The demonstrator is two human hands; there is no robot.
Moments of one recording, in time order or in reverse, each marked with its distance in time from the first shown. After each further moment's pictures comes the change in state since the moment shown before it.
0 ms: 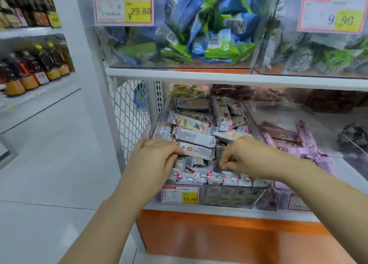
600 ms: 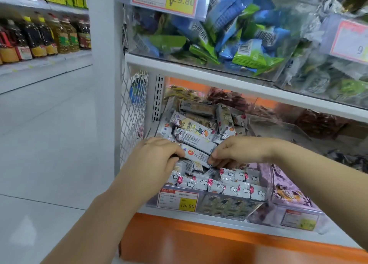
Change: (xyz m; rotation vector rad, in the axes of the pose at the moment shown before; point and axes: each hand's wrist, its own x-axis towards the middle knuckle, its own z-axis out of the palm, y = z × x) left_hand -0.003 -0.016 0.006 -0.155 -0.011 -0.027; right_hand 0.044 0.001 -0.020 0.406 -0.324 0.228
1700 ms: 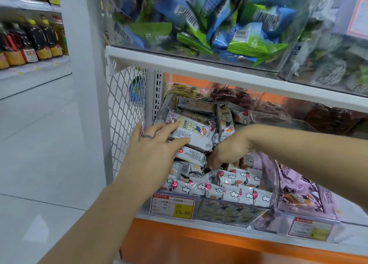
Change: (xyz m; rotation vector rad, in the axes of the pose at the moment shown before) left_hand 0.026 -0.009 0.031 0.531 0.139 0.101; right_hand 0.046 -0.007 -0.008 -0.550 -0.328 0.164
